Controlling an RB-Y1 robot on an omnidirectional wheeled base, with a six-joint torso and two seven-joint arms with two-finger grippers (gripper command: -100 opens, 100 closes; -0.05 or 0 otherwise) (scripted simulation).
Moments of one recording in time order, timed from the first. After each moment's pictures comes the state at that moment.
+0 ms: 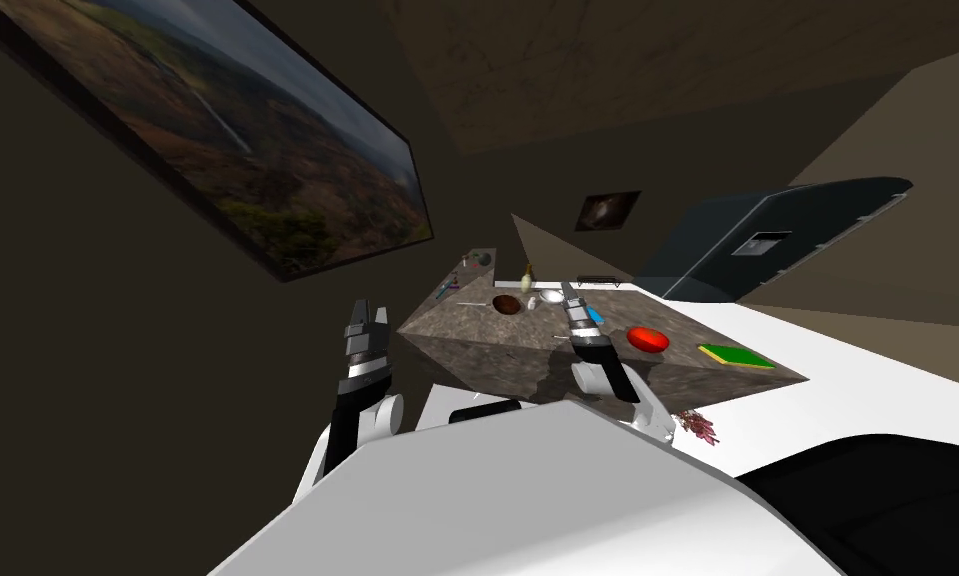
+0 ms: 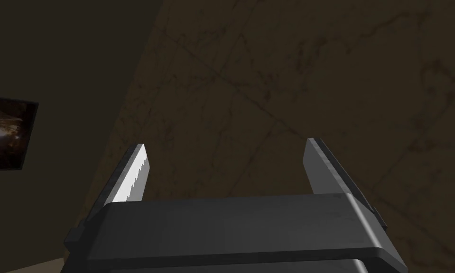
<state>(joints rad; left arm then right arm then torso) 0.46 -0.03 0.02 -2.28 -0.09 -0.42 -0.05 0.41 -0.19 -0.20 -2.10 -0.02 -0.45 0.34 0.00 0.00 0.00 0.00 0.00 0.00</state>
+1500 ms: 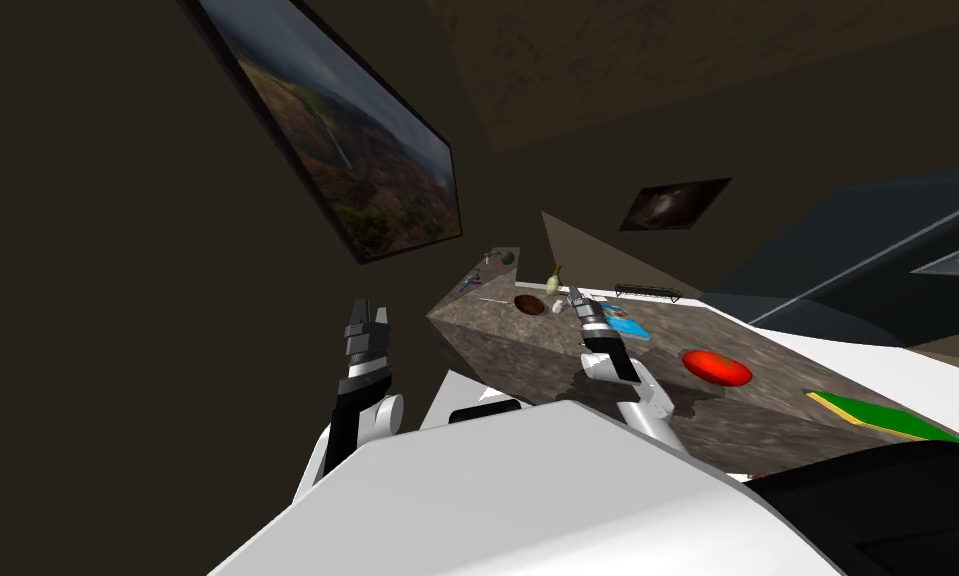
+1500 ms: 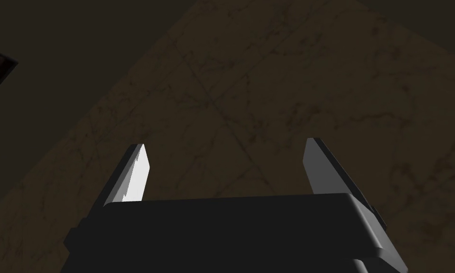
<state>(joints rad) 0.46 -0.03 0.02 -2.28 -0.09 -0.42 -0.05 0.28 -0.24 -0.37 -1.85 -0.10 -0.39 0.73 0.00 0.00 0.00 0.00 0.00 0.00</state>
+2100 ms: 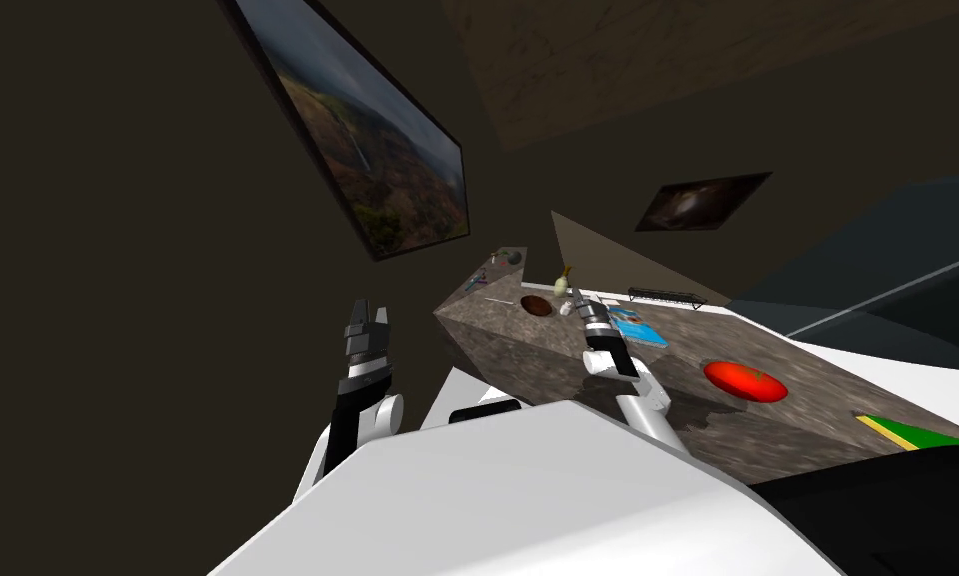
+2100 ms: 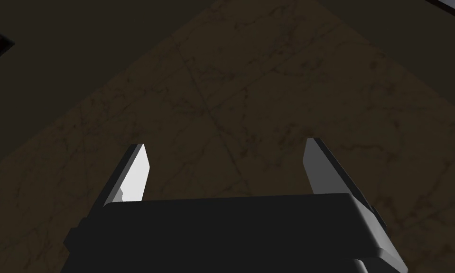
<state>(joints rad) 0.46 -0.03 0.02 -2.28 -0.09 -0.42 -0.05 0.23 -0.26 -0.42 -1.73 -0.13 -0.39 0.88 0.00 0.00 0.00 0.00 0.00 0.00</state>
